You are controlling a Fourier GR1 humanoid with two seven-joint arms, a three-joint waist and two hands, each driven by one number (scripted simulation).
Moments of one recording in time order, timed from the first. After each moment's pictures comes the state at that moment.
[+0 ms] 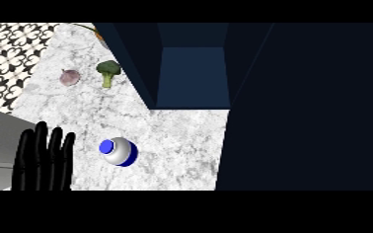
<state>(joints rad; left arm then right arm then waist) 0.28 0.12 -0.60 -2.36 -0.32 0.72 0.36 0.12 -0.10 0.34 -2.50 -0.03 -0.07 0.46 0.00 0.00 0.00</state>
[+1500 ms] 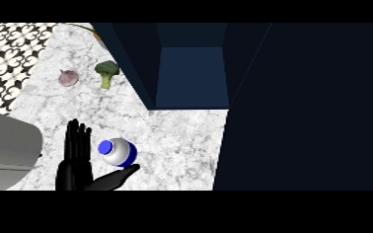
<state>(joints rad) 0.26 0.05 -0.16 -1.61 0.20 0.42 -0.31 0.08 -0.16 0.41 -2.51 0.00 -0.14 0.50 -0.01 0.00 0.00</state>
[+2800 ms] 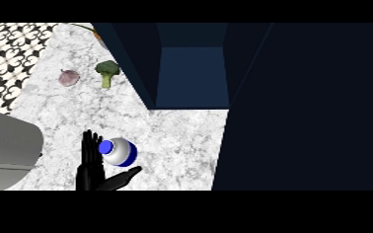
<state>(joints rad) 0.07 0.01 0.02 -0.97 0.36 0.17 -0.75 0.03 -0.18 0.44 -2.50 0.02 -0.20 0.52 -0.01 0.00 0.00</state>
